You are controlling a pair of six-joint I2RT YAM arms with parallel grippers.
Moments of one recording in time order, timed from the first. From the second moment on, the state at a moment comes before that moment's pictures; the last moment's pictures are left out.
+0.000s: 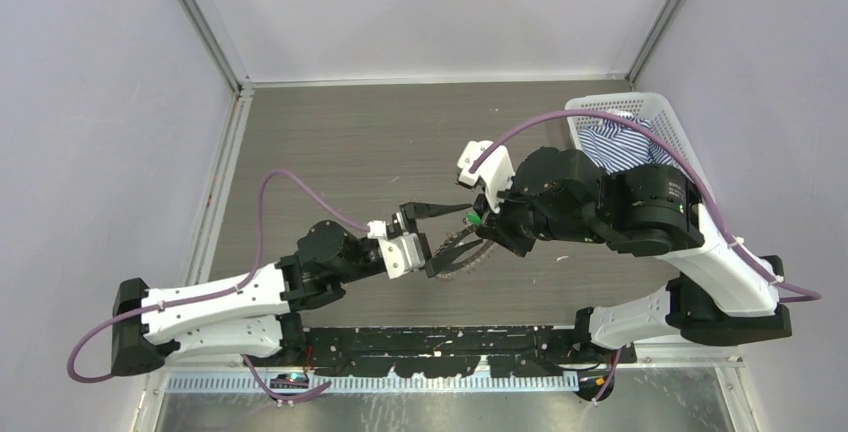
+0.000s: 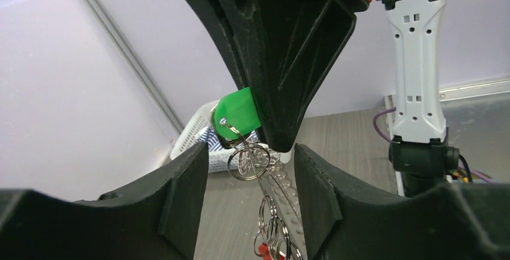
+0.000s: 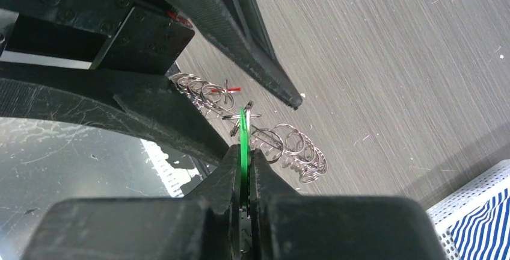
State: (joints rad) left arm -1.24 0.94 0.77 0.48 0.13 0.35; right arm 1.28 1.28 1.97 -1.39 0.19 0.09
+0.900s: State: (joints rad) left arm -1.35 0.98 0.71 0.60 -0.11 0.59; right arm 1.31 1.30 2.00 -1.40 0.20 0.11
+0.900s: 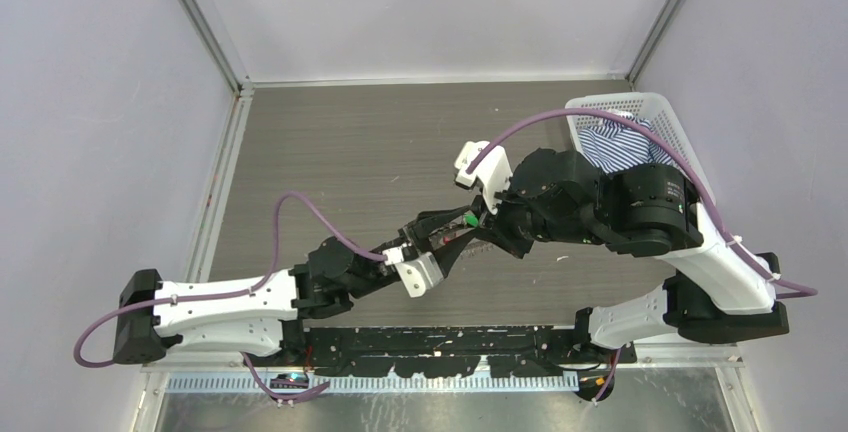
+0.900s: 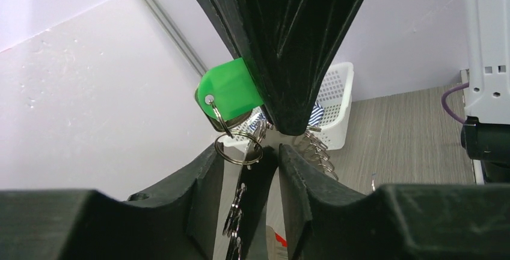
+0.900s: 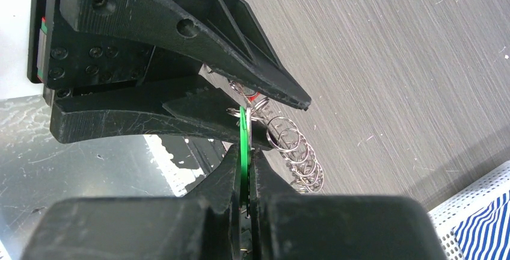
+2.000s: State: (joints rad) left arm -1.35 0.96 0.70 0.57 -0.14 0.45; right arm 1.32 1.28 2.00 -1.40 0.17 0.12
